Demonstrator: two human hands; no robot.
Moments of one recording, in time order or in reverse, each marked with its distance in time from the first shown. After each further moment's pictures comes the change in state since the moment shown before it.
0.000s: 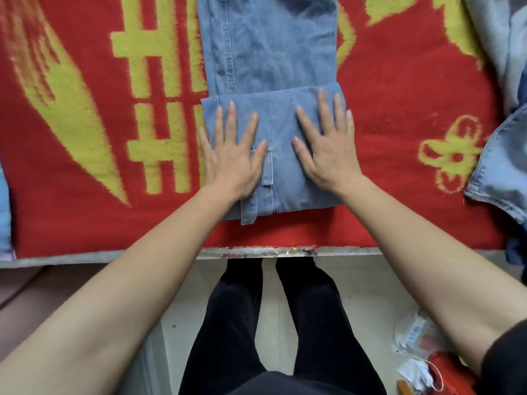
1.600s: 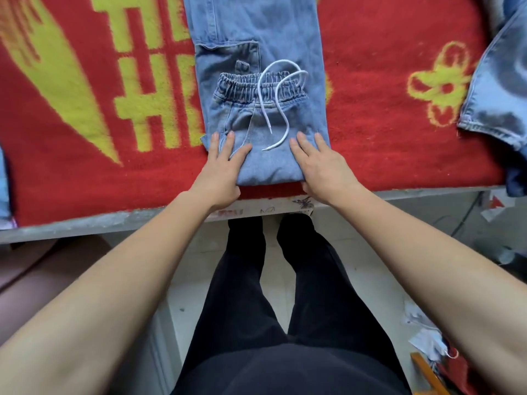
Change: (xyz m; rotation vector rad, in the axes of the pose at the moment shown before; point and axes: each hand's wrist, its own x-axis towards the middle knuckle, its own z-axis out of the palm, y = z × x) left_hand -0.118 -0.017 0.018 -0.031 -0.413 0.195; right_hand -0.137 -0.034 -0.004 -0.173 -0.560 0.005
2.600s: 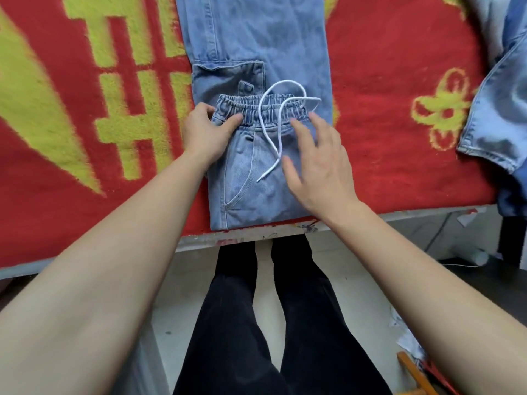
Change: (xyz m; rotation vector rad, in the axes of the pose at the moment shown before) left_hand 0.116 -0.042 -0.053 -0.661 0.462 -0.388; right_hand 0.032 -0.038 -0.045 0.290 0.572 0.149
